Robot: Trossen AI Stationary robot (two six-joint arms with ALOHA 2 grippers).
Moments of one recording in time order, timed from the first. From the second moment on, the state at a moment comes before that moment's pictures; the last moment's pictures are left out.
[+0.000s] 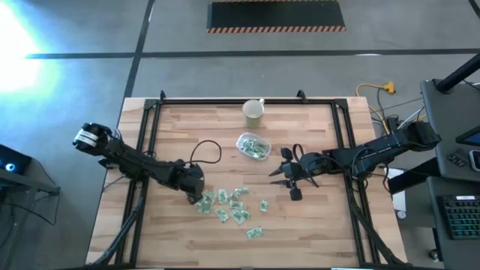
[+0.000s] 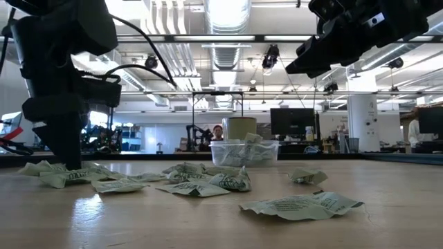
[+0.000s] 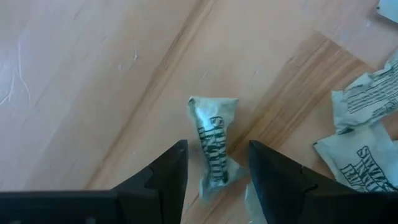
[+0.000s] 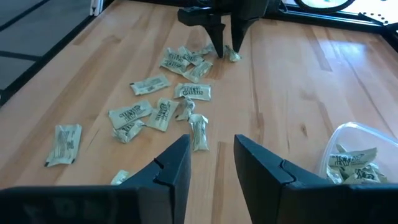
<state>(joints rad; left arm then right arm) -0.32 1.42 0.65 -0.58 -0.23 -0.88 0.19 1.22 0.56 0.18 0.05 0.00</state>
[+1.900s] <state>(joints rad) 0.12 1.73 0.94 0.30 -0.30 0.11 0.19 1.22 0.56 0.14 0.05 0.04</state>
